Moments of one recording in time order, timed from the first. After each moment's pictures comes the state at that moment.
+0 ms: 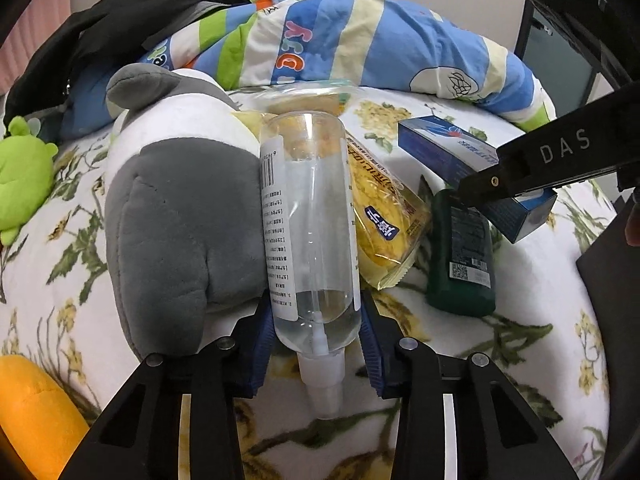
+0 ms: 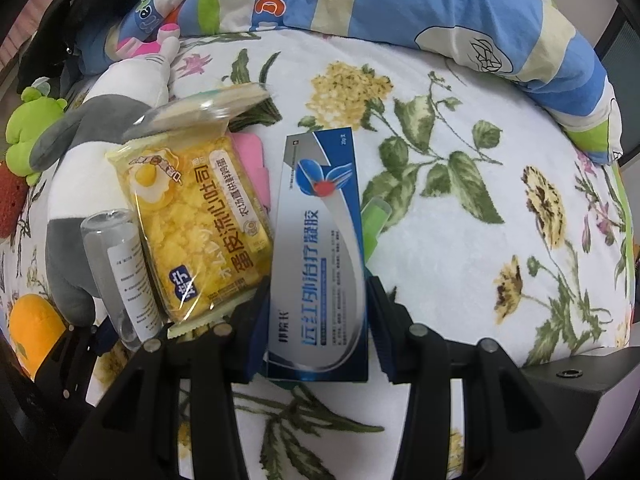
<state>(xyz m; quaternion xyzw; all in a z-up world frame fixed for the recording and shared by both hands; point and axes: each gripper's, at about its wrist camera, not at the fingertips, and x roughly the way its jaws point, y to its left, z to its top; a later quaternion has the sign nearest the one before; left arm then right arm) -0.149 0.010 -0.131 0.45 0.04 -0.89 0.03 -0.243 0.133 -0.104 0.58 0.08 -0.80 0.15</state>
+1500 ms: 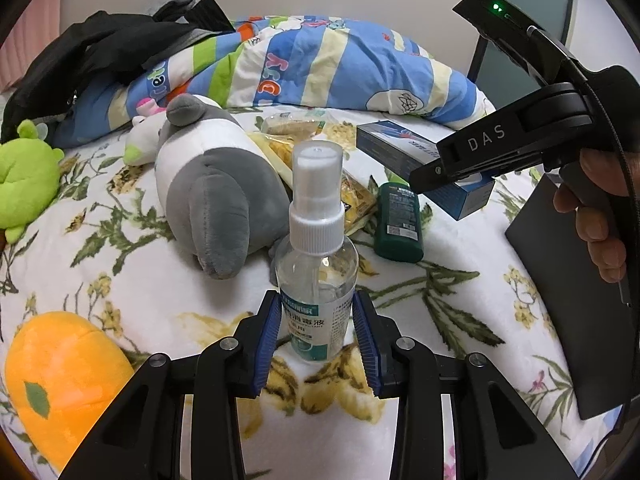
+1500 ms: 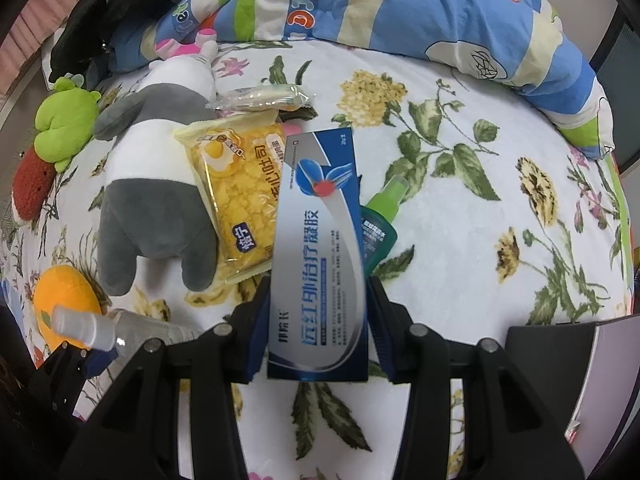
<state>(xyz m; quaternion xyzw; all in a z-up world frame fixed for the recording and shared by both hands) -0.066 -0.004 -0.085 0.42 0.04 -0.91 -0.04 -0.191 0.131 -0.070 0.56 0.08 -0.80 0.17</state>
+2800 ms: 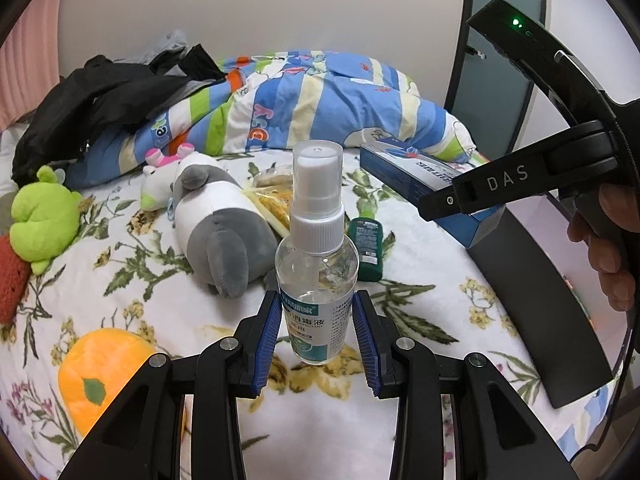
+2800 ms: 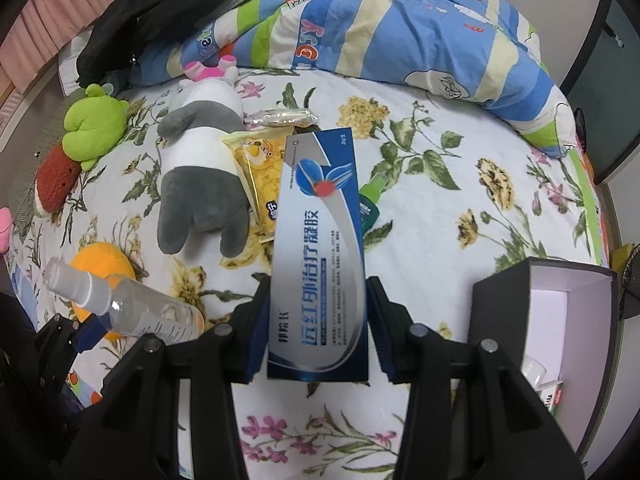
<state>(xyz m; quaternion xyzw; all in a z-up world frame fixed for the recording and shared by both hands) -0.020 0.015 -0.017 0.38 0.02 -0.92 -0.05 -0.119 0.156 -0.002 0.53 0.07 -0.83 0.17</state>
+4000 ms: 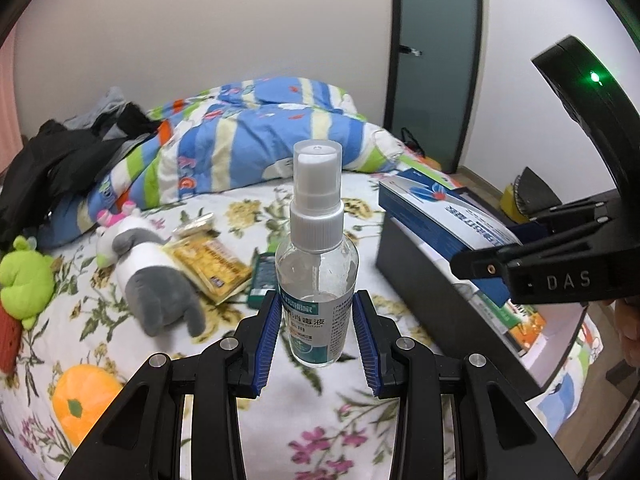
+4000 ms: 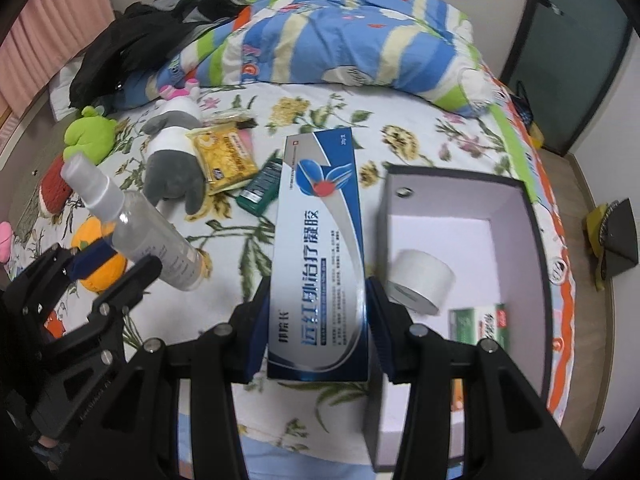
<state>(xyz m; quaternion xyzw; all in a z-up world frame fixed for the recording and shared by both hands) 0.005 0.140 0.040 0.35 -0.04 -0.93 -0.12 -0.023 0.299 0.041 0.51 0.04 -0.85 0.11</state>
